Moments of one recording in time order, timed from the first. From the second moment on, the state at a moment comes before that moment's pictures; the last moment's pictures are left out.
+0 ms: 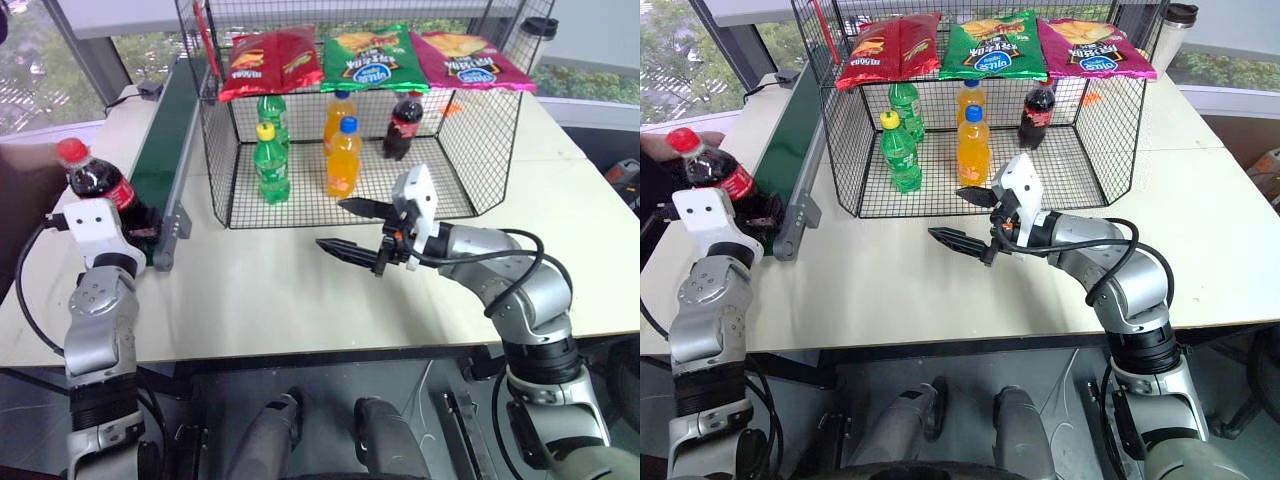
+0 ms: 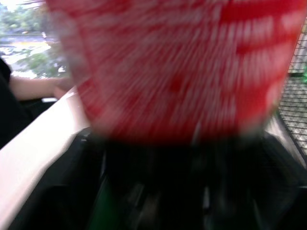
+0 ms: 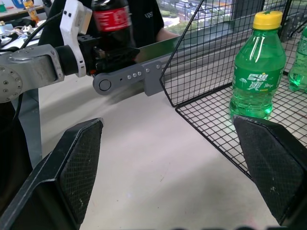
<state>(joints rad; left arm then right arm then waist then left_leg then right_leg) -0.28 0.35 0.41 -0.08 -0.23 0.34 -0.08 -0.54 -0.46 0.06 -0.32 0.55 0.72 0.77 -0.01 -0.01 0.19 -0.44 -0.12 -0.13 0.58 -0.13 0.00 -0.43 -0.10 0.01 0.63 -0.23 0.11</state>
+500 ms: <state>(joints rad) -0.43 0.47 0.32 -0.10 -0.44 0.42 -0.39 -0.55 -0.48 0.06 -0.35 0.58 0.76 0.76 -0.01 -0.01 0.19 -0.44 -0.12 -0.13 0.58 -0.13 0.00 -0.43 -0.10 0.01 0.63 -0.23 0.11</state>
